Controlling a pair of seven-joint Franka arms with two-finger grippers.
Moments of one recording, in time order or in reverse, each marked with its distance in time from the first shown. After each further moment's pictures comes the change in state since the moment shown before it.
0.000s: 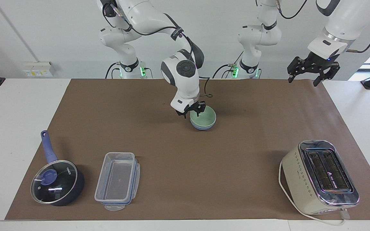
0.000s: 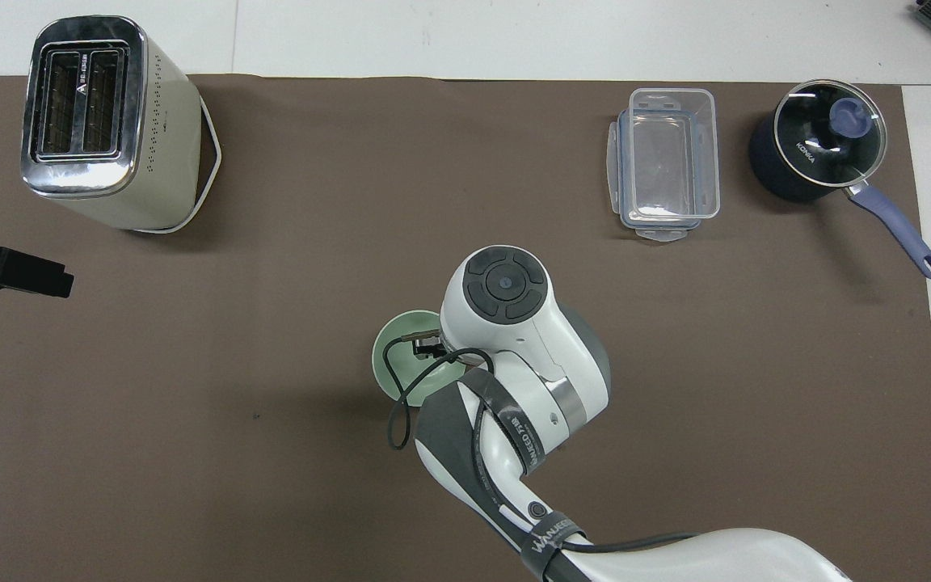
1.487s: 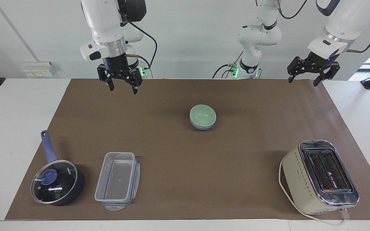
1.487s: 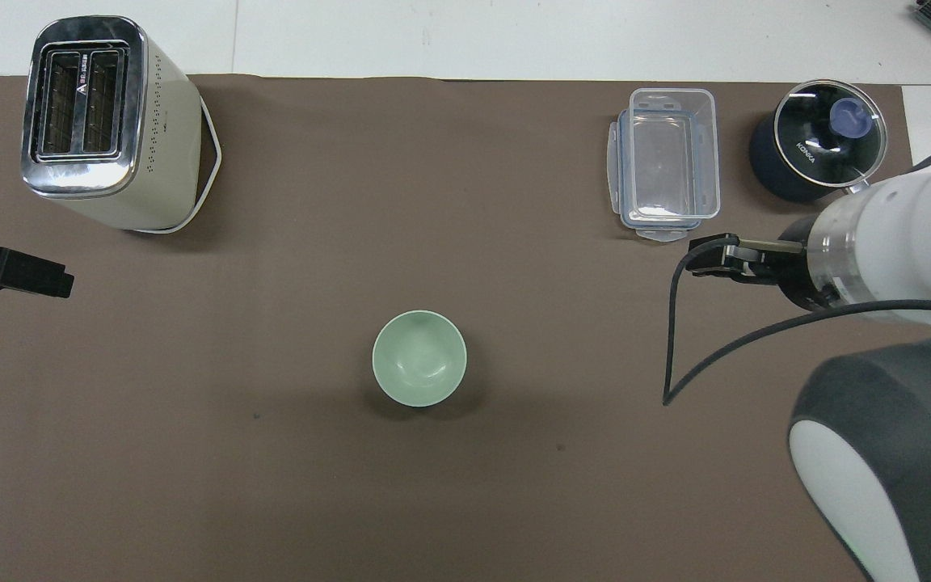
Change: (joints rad) left arm 0.000 0.000 0.000 0.000 0.000 0.000 0.000; right arm -0.393 -0.417 -0.026 0.078 -0.113 -0.377 -0.072
